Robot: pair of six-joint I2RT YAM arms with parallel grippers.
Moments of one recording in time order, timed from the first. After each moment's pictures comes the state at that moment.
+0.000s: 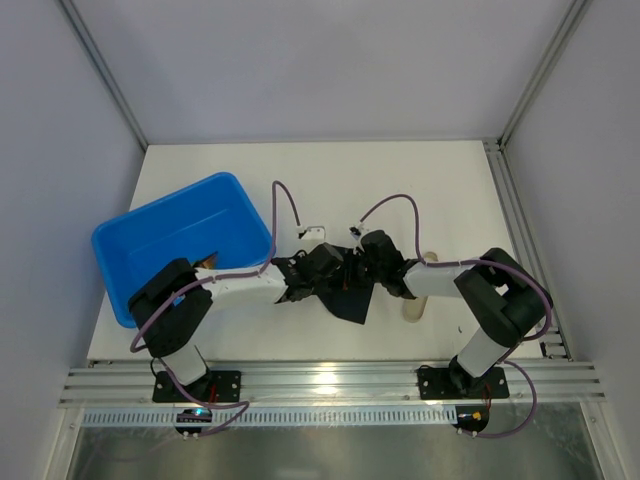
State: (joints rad) left arm -0.96 1.66 0.94 -0.25 -0.41 -0.82; right arm 0.66 1.64 0.64 0.29 -0.34 0.74
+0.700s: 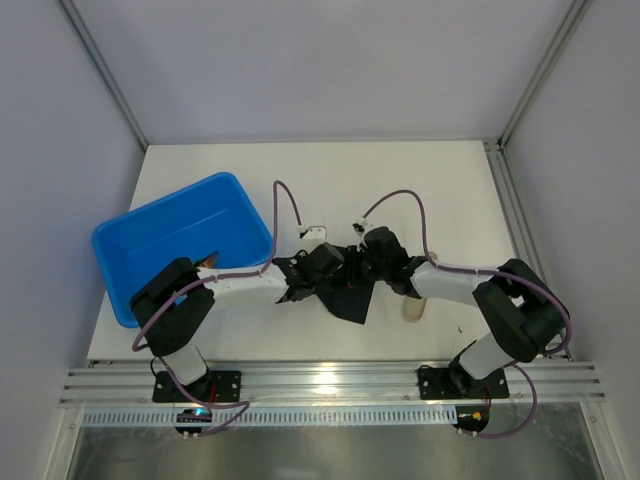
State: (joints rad) left arm -0.96 1.68 0.94 -0.22 -0.41 -0.81; right arm 0.66 1.54 0.65 0.17 -0.29 0.68
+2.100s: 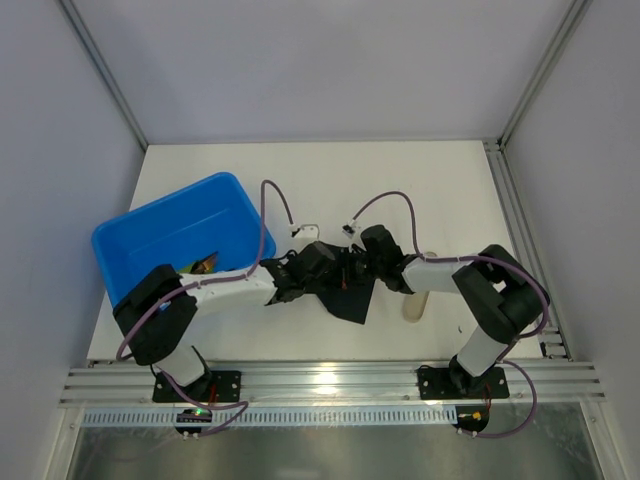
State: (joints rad) left arm -0.94 1.59 0.88 -0.23 -0.40 -0.78; right arm 0.64 1.66 0.69 0.28 -0.51 0.67
